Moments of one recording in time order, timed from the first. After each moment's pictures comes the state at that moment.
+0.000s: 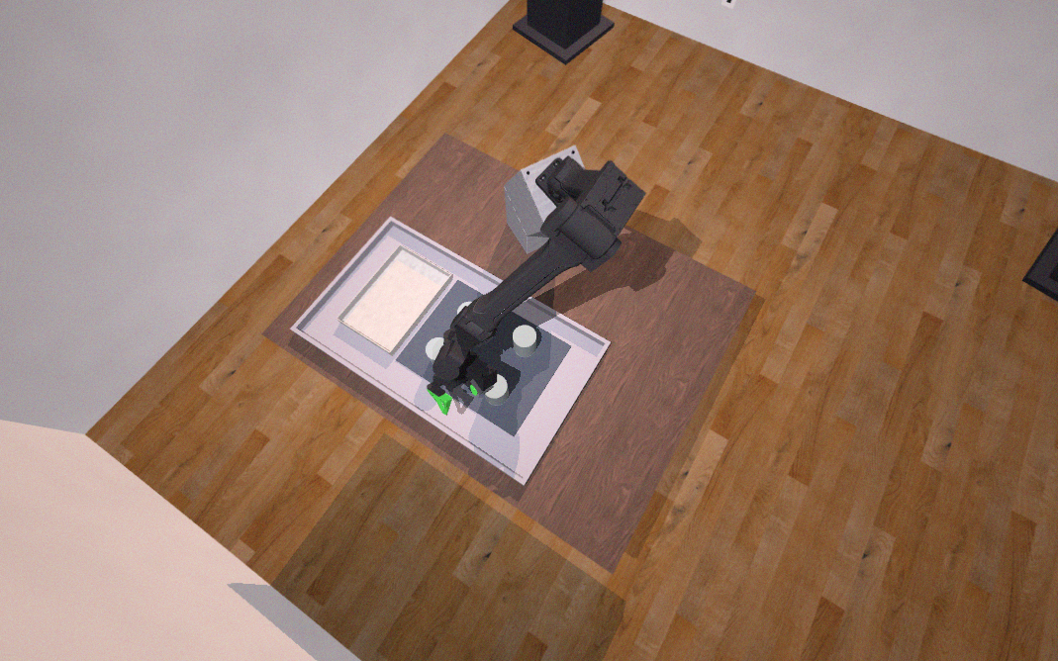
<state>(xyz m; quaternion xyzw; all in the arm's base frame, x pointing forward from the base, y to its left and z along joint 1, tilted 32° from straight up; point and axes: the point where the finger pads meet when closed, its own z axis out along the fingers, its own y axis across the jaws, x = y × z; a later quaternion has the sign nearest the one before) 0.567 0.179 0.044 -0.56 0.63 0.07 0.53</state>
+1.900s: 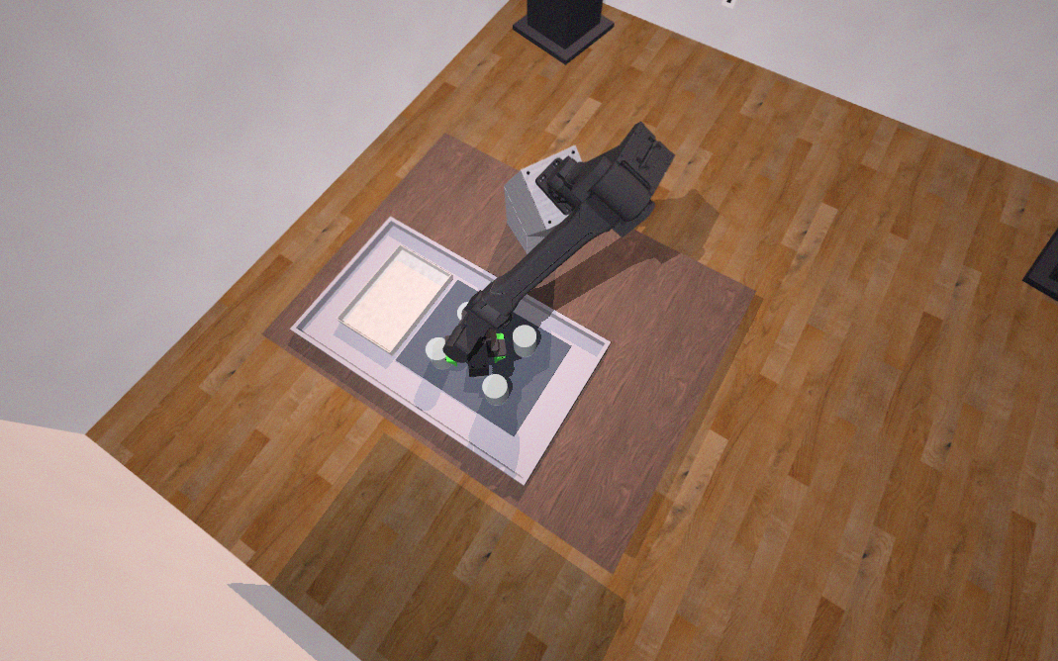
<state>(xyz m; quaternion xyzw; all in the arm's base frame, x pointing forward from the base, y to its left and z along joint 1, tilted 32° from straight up) 0.469 0.145 0.016 -0.36 0.86 0.19 0.31</state>
